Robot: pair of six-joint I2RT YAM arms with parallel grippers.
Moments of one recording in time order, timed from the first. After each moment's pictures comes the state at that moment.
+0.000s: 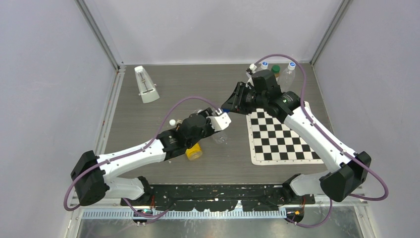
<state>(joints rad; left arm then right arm) -1.00 1.24 0.89 -0.04 -0.33 0.47 0.58 1.33 1.35 -0.65 -0.27 0.78</state>
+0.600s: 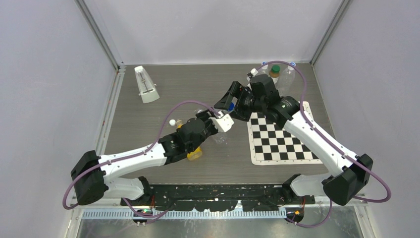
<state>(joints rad) -1.05 1.24 0.82 0.23 -0.42 0.56 0.60 1.29 1.29 -0.59 -0.23 0.98</state>
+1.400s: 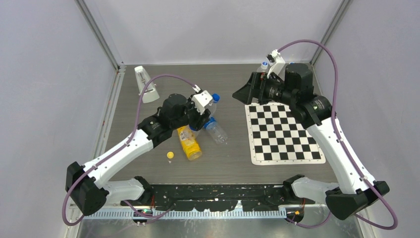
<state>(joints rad) -0.73 1.17 1.03 -0.28 0.15 0.18 0.38 1.17 1.41 -0.60 -0.47 0.40</state>
